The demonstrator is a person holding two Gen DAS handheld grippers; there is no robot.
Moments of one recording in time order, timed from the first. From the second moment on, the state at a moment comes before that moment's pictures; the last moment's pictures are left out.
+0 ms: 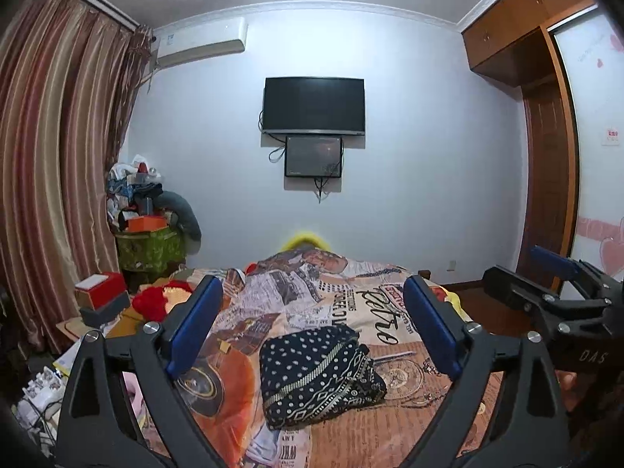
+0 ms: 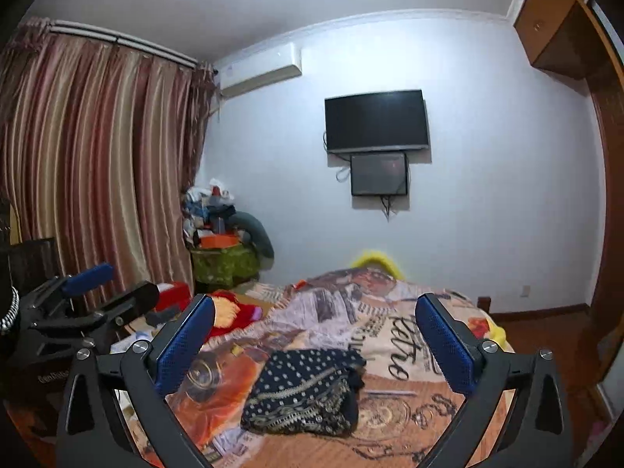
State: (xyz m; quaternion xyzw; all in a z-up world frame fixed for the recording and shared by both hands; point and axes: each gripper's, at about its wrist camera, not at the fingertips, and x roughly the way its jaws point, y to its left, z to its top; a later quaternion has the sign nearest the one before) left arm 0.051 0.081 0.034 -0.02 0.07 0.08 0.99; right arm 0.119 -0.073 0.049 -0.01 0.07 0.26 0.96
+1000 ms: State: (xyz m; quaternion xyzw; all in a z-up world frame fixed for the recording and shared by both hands) left arm 0.050 0.074 0.023 -0.03 0.09 0.08 0.99; right arm 0.127 -0.075 0.031 0.00 0.10 0.27 0.96
